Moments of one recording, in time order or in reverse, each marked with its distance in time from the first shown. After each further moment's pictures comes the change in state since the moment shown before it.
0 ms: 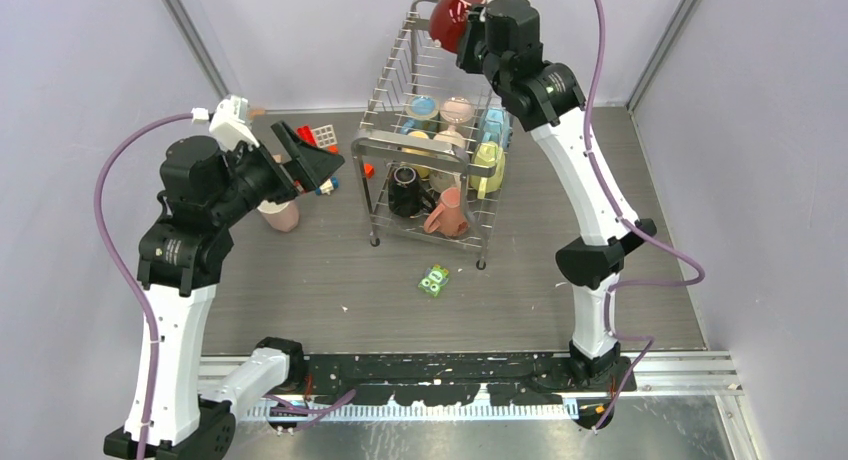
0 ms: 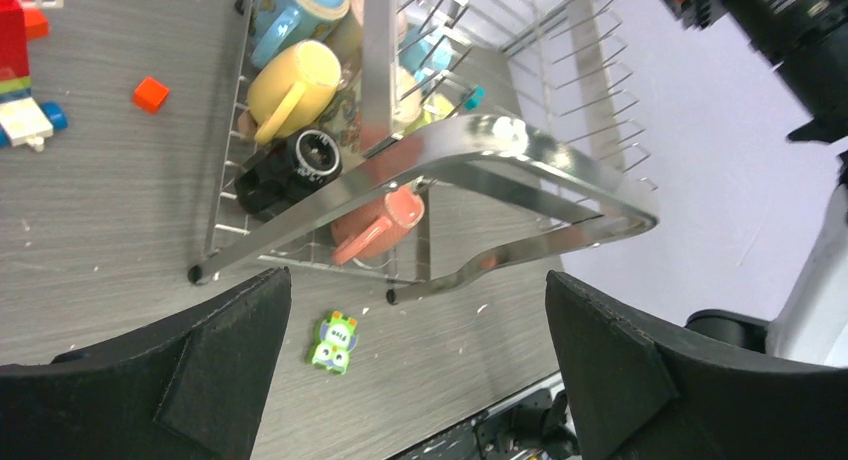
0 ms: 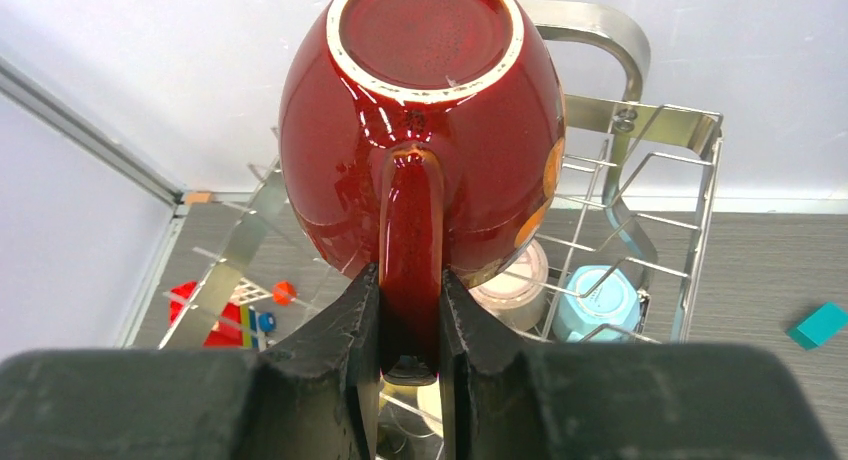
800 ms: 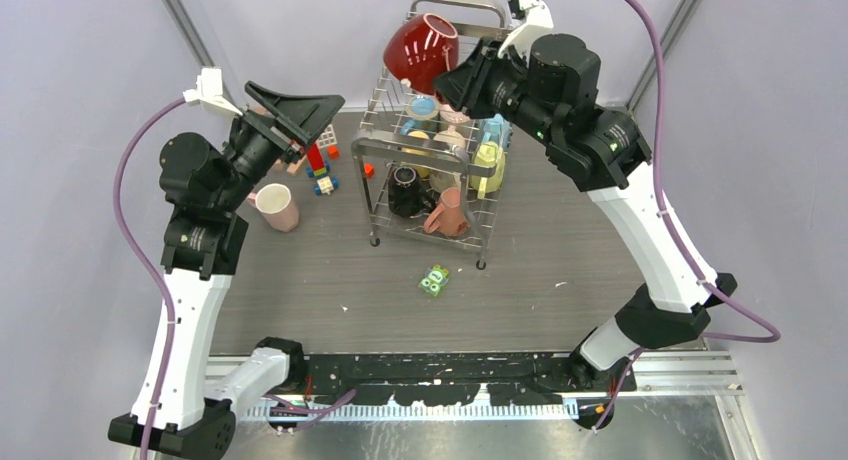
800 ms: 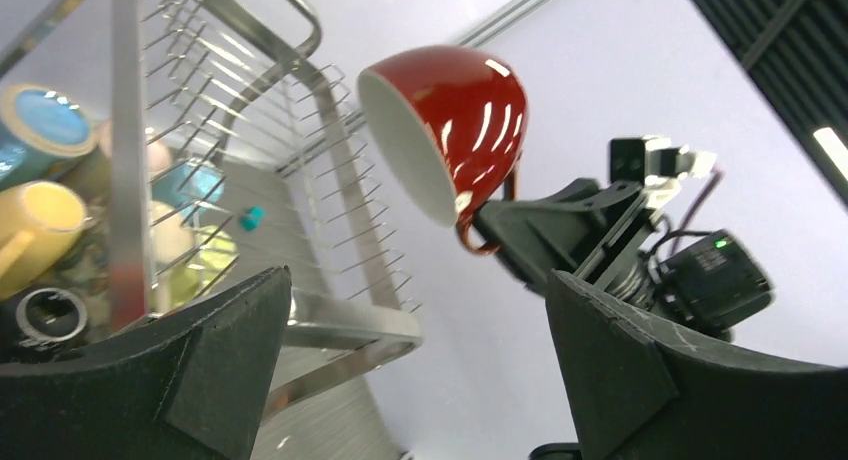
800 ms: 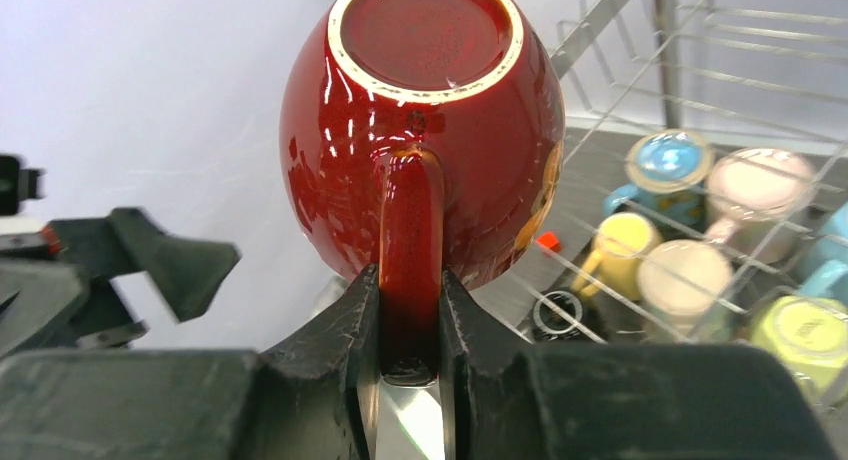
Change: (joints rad) left arm 0.000 0.007 -0.129 0.596 0.089 -0.426; right arm 0.159 -0.431 -0.396 0.061 -0.258 0.190
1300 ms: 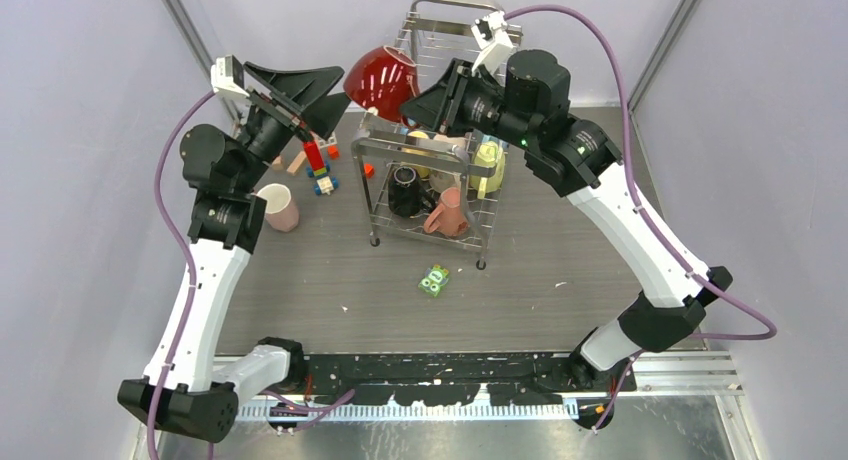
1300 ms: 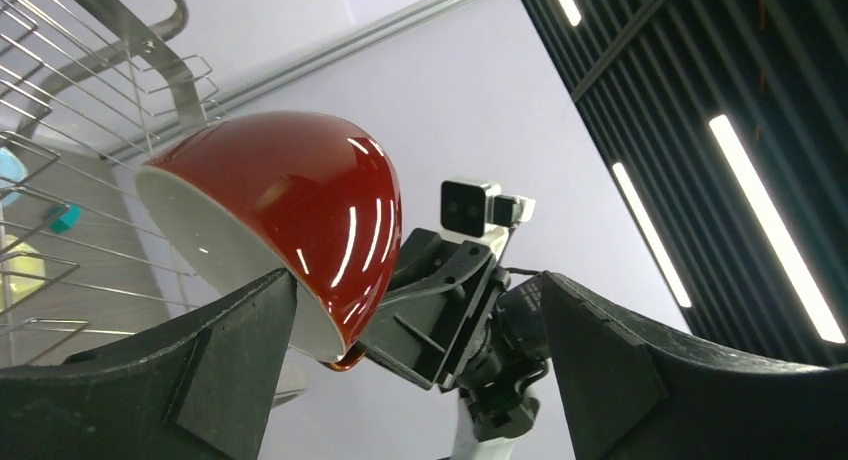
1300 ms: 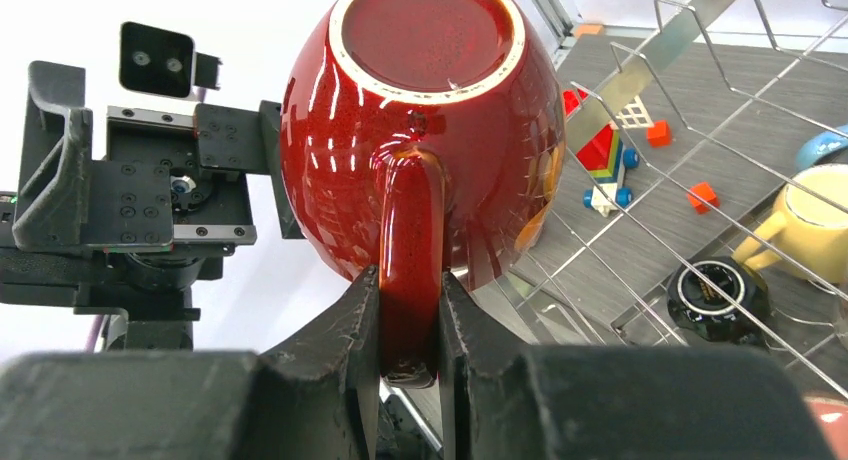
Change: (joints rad) left arm 0.000 0.100 -0.092 0.401 0.062 -0.388; right arm -0.001 -0.039 -0.217 0.183 -0.281 0.164
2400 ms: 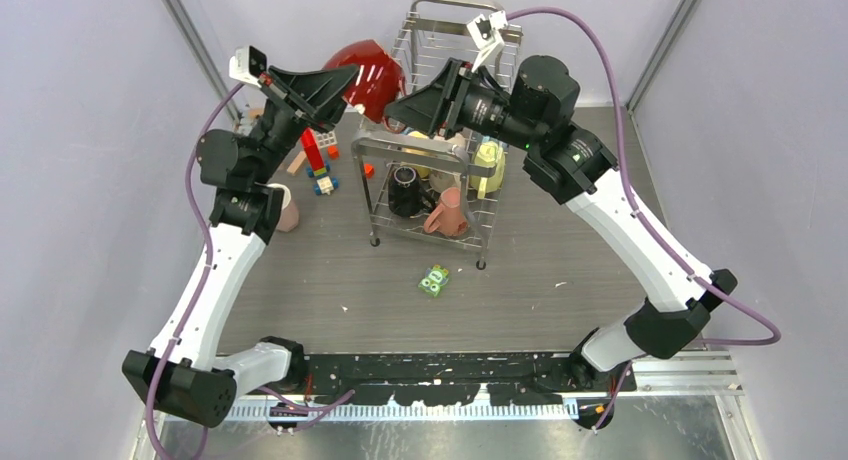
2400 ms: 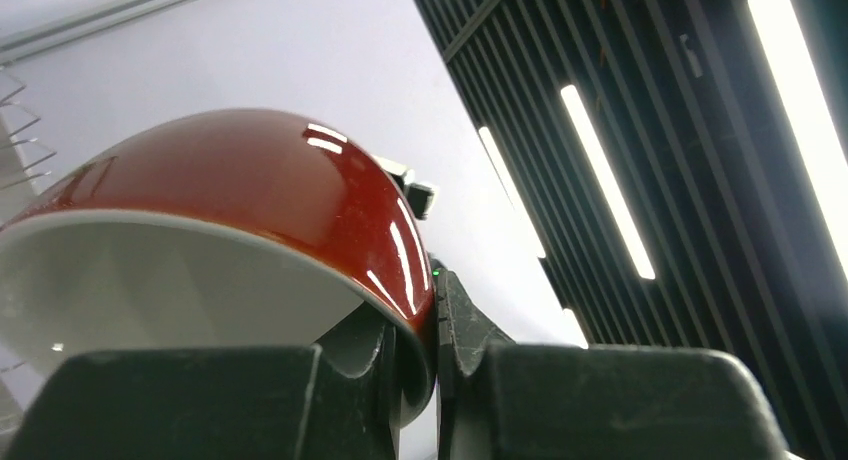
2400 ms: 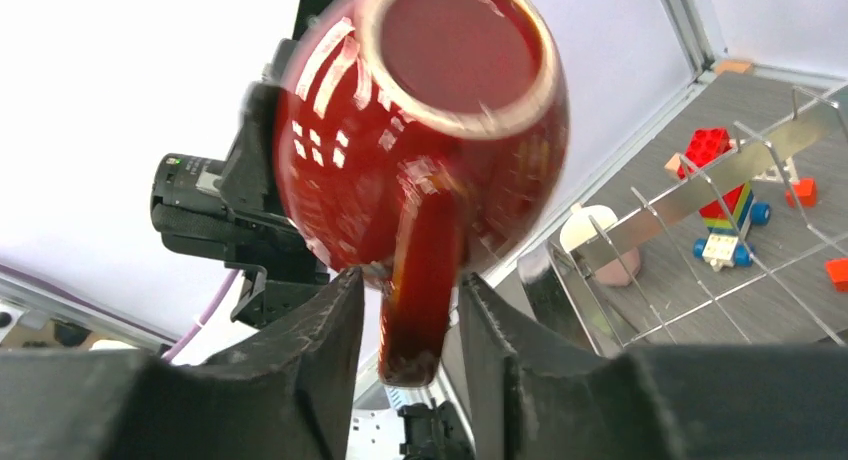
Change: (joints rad) left arm -0.073 0.080 -0.033 0.354 0.014 -0.296; right arm 0.000 -0.041 -0.130 0.271 -0.209 0.086
